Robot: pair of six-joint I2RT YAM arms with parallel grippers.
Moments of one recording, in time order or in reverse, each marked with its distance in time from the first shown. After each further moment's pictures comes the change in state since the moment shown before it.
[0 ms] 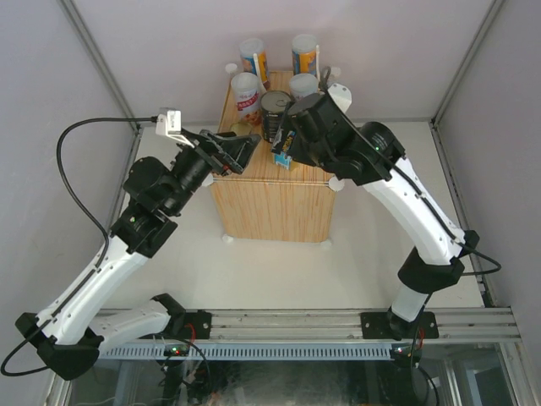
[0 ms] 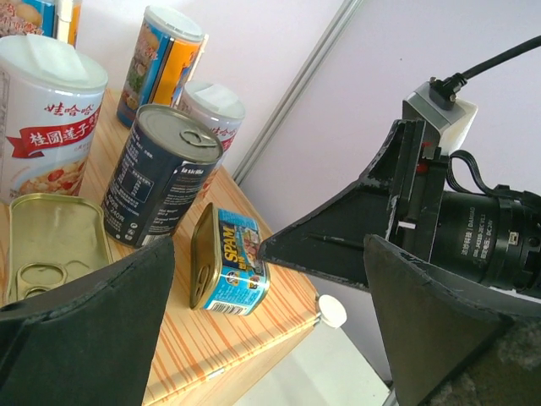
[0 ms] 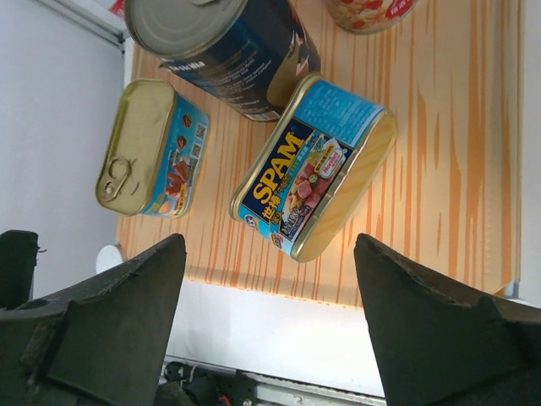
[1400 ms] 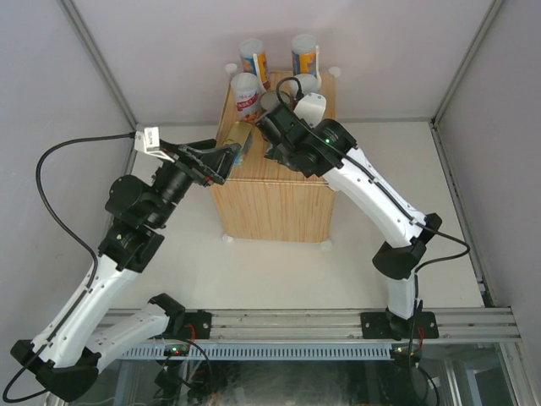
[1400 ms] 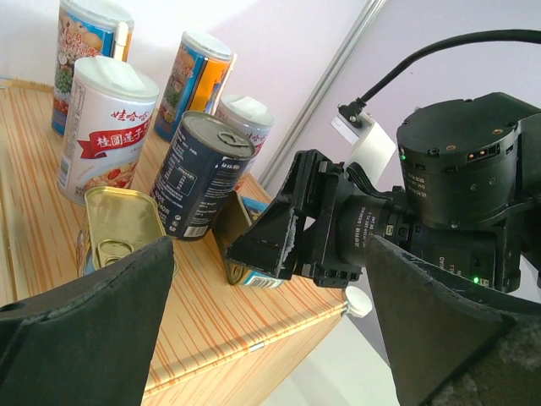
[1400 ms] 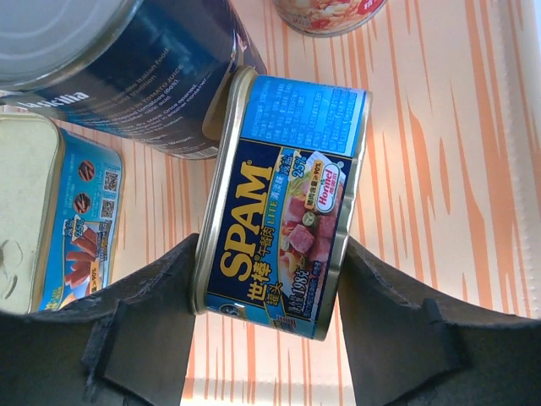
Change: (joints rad) left arm 0.104 -0.144 -0.135 0.030 0.060 0.026; right arm -0.003 0.211 0.059 -0.082 0.161 0.050
